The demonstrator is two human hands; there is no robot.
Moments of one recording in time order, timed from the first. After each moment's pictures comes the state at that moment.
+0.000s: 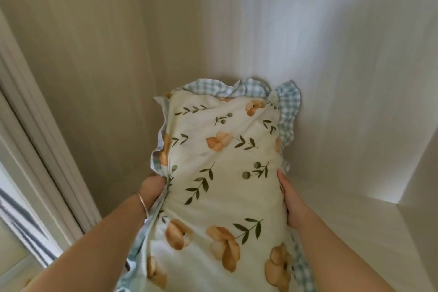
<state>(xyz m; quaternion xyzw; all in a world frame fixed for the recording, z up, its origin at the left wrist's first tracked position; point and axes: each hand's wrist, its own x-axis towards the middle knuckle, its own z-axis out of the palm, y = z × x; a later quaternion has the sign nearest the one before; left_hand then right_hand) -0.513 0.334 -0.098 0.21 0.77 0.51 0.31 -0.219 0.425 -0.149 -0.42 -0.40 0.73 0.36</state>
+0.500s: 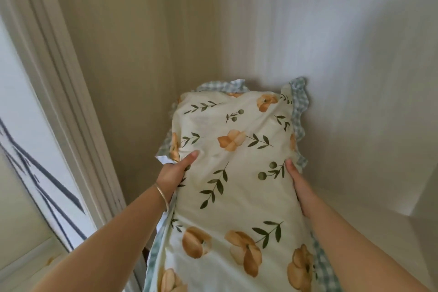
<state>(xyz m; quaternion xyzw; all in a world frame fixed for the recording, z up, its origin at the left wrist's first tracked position) -0.476 0.291 -0.068 0.28 0.68 0.57 0.37 -0.206 0.419 -0.114 -0.42 -0.49 0.66 0.39</state>
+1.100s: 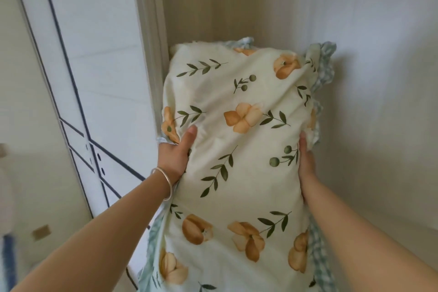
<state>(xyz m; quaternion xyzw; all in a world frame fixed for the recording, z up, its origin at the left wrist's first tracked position) -0.492 0.147 0.014 0.42 0.54 0.73 0.06 -0.290 0.311 -0.017 -0.37 -0.53 0.55 0.53</state>
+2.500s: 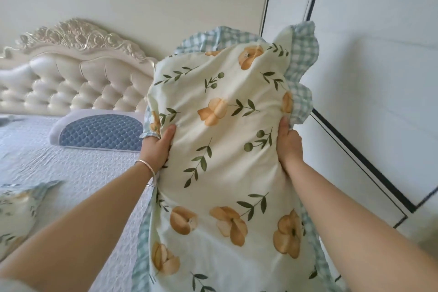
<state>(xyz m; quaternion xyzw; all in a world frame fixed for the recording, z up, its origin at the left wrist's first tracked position) -0.761 -0.244 -0.139 -0.01 0.77 0.63 -0.11 -0.717 0.039 -0.094 -0.18 -0.83 0.47 0.23</state>
